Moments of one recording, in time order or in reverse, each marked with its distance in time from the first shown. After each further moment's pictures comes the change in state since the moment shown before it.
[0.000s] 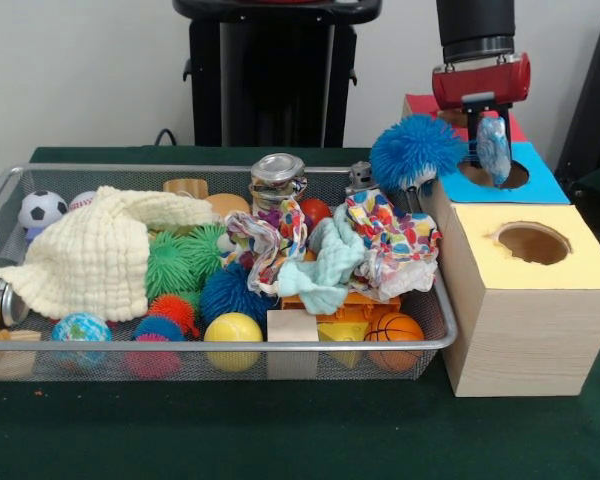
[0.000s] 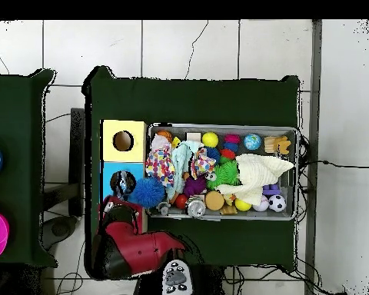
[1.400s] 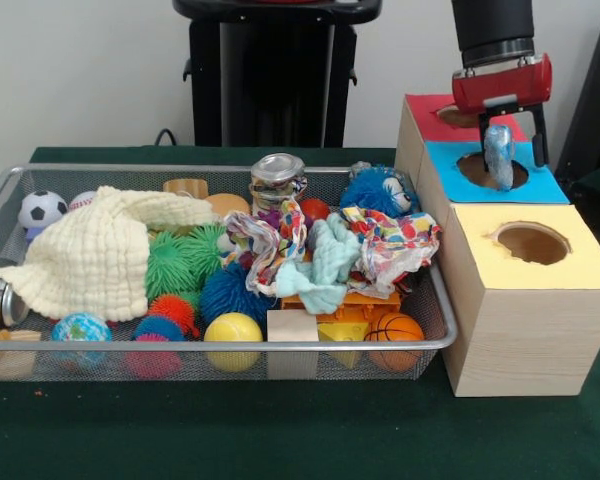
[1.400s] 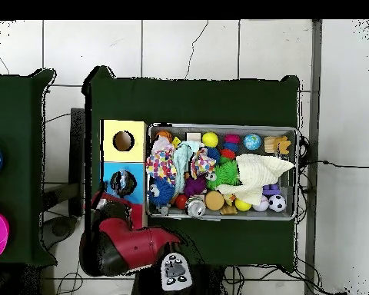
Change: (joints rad) arm -0.031 0.001 0.070 -0.009 0.003 -0.002 0.000
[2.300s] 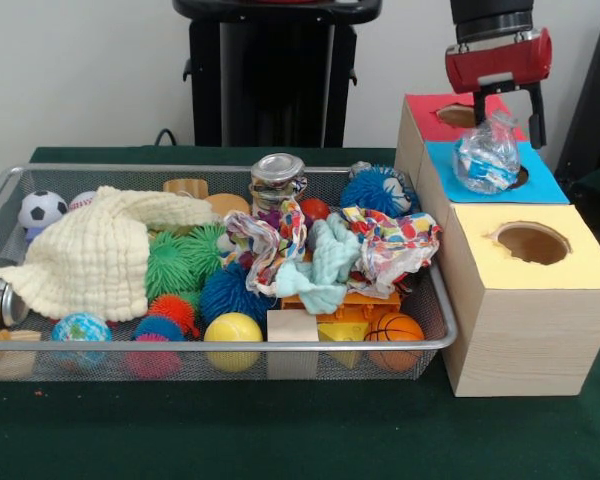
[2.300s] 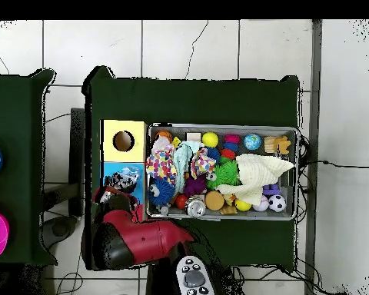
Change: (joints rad) arm -0.098 -0.119 0.077 0.001 0.001 0.184 0.000
